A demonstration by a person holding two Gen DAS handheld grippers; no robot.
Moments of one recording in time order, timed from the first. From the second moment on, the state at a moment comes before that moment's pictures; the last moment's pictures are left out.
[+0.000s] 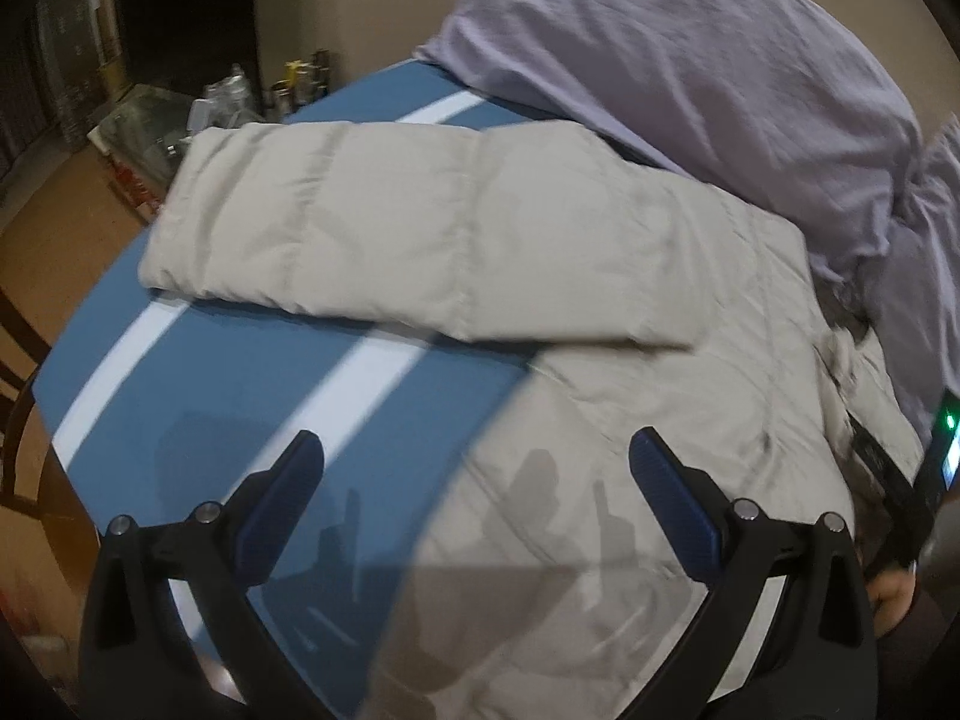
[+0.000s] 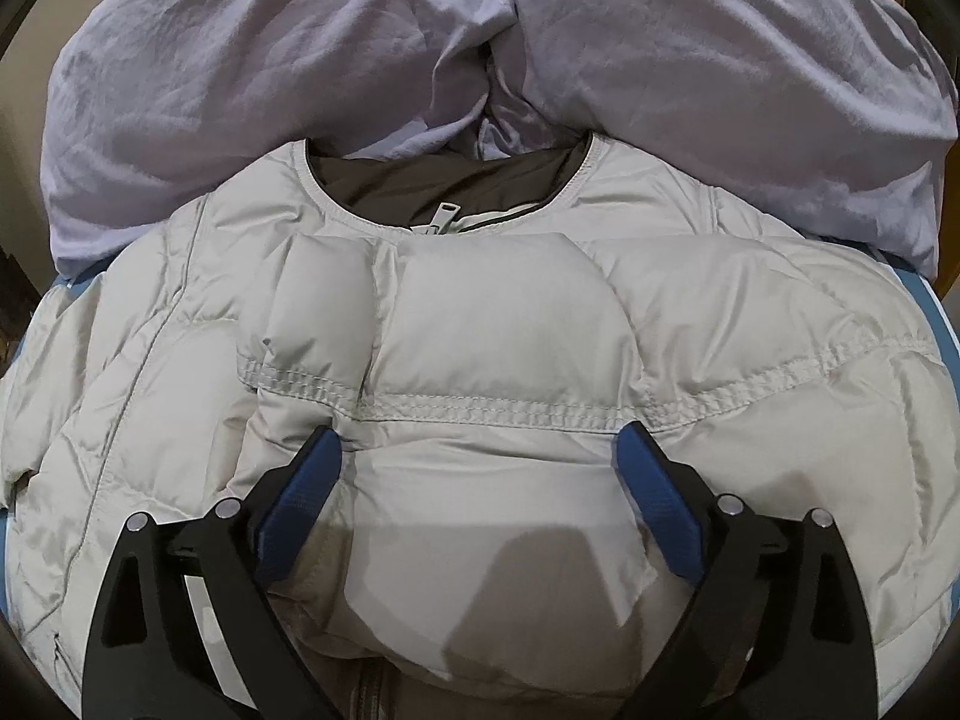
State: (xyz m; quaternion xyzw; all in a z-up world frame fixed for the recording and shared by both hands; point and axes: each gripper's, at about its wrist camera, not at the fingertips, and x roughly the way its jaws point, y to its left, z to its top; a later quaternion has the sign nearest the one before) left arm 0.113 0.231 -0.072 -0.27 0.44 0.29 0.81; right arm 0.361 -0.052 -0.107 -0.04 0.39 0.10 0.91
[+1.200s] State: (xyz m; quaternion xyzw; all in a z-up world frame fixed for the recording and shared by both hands) left arm 0.092 0.407 -0.114 -0.29 0.43 0.42 0.75; right arm 0.359 -0.051 -0.106 -0.04 0.38 0.10 0.92
